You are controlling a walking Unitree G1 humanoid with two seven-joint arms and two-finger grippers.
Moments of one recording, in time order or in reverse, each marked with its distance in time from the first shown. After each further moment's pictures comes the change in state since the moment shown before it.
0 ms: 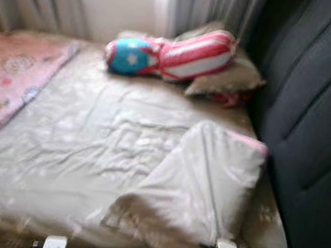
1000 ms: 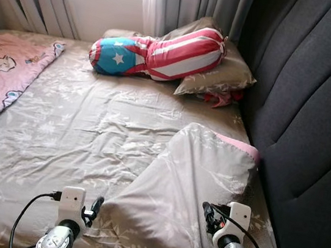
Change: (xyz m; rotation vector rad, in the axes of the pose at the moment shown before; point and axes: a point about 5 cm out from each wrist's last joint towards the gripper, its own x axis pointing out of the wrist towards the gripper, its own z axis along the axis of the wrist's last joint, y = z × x) left arm -0.002 -0.024 0.107 -0.035 -0.559 -0.137; right arm 0.000 0.014 0.086 -0.016 -0.452 0.092
